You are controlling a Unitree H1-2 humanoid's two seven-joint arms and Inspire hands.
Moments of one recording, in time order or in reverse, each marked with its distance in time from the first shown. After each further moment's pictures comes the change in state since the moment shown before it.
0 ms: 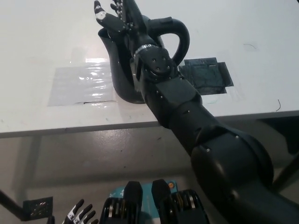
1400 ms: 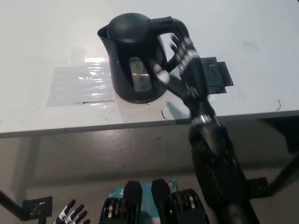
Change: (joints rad) left_arm 0.006 0.023 0.035 -0.011 -0.008 0.019 0.000; right_arm 0.812 -0.078 0.158 -1.014 -0.021 0.033 0.059
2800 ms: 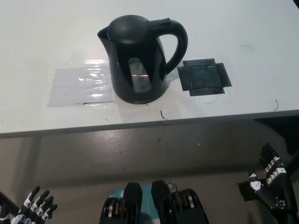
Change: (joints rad) left_arm -0.069 0.055 0.135 0.024 -0.060 0.010 0.000; right_arm 0.509 -0.247 -0.111 -0.053 0.107 -0.115 0.138
